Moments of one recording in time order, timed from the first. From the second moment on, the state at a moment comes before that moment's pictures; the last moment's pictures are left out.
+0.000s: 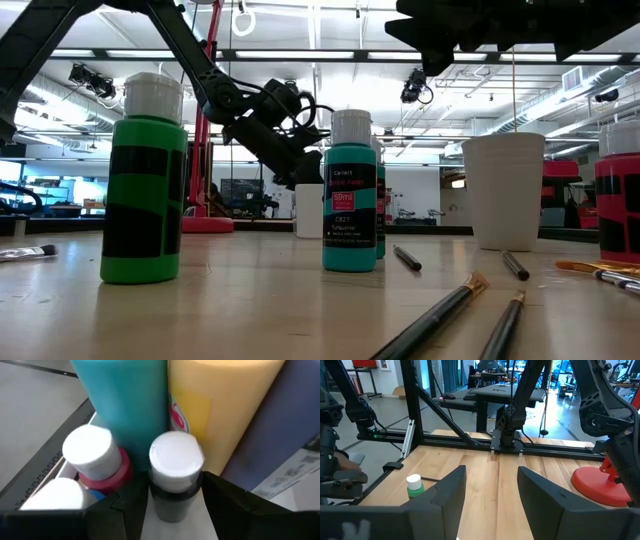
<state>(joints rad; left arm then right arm) 0.54 1.93 1.05 0.30 0.09 0.15 0.09 1.18 0.54 0.58 -0.04 -0.04</state>
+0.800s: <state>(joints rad) 0.53 1.81 1.05 0.28 0.09 0.17 0.09 1.18 0.54 0.58 -0.03 -0.04</state>
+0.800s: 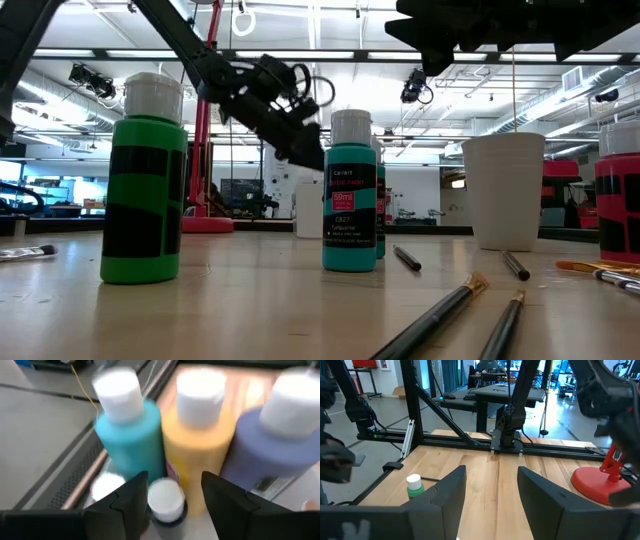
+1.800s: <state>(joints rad) -0.31 1.39 0.92 -0.14 0.20 0.14 0.09 1.18 0.54 0.58 -0.04 -0.01</state>
